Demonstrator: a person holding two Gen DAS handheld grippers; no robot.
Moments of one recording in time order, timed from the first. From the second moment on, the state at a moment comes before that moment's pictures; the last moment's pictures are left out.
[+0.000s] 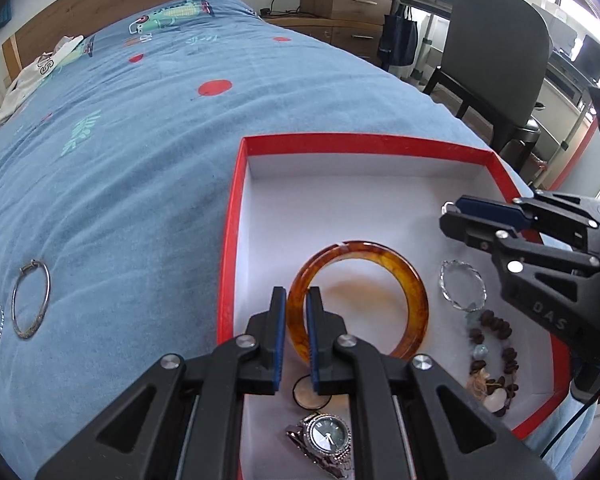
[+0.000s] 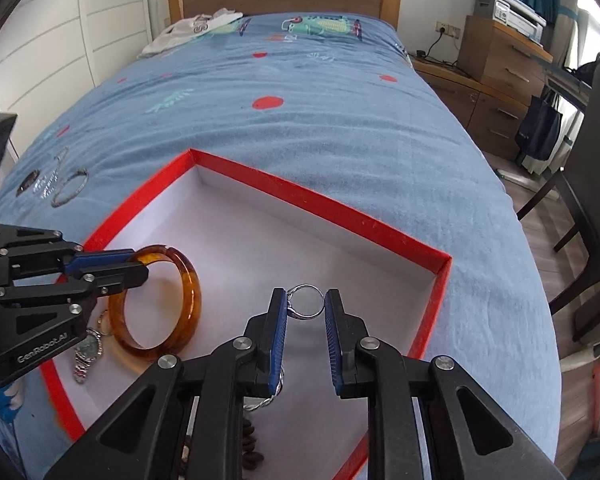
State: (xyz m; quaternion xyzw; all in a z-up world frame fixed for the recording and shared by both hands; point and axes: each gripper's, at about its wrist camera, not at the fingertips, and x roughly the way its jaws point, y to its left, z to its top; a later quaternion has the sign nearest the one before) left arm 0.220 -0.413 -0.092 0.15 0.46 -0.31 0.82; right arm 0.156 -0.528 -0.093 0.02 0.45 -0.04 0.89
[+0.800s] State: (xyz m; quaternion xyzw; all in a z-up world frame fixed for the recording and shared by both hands) left arm 0.199 -0.384 -0.046 0.10 0.45 -0.33 0.82; right arm 0.119 -0.523 -0.043 0.00 0.45 -0.06 0.89
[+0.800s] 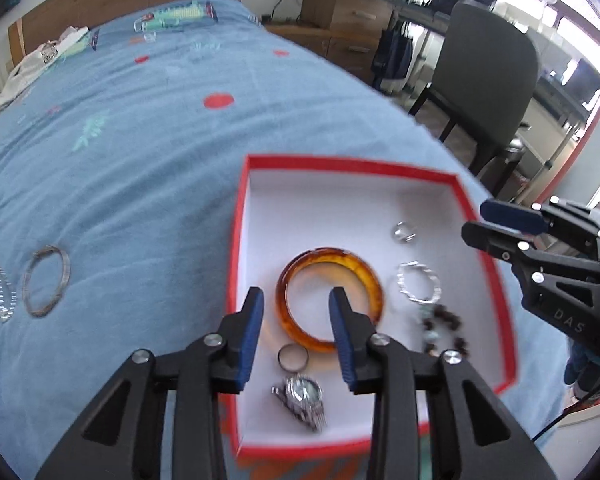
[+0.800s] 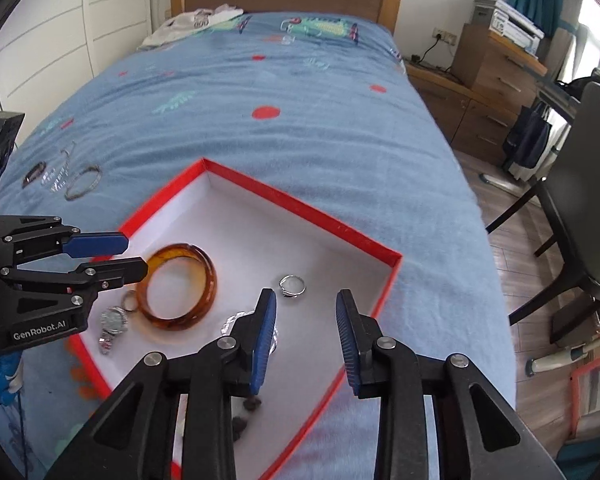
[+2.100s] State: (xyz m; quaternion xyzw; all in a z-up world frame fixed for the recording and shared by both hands) left arm 0.127 0.031 0.070 0.03 0.37 -0.12 0.92; right arm 0.044 -0.282 0.075 0.04 0.35 0.03 0.94
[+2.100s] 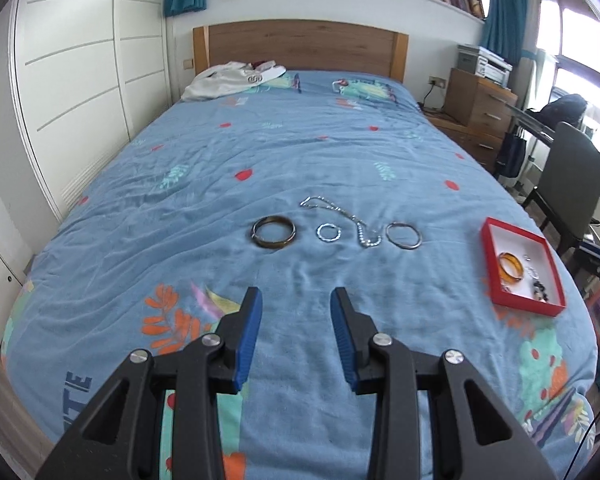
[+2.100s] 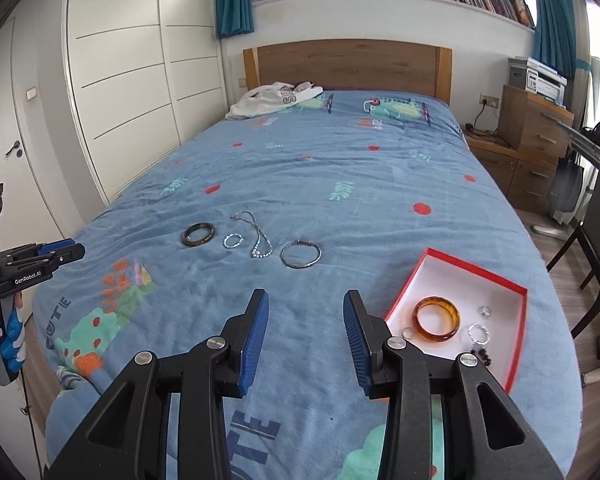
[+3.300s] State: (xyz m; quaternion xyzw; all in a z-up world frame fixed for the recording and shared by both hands) left arm 0.365 -0.079 -0.096 -0.01 0.46 -0.15 0.87; right arm 0.286 -0.298 -0.090 0.11 0.42 0.09 0.90
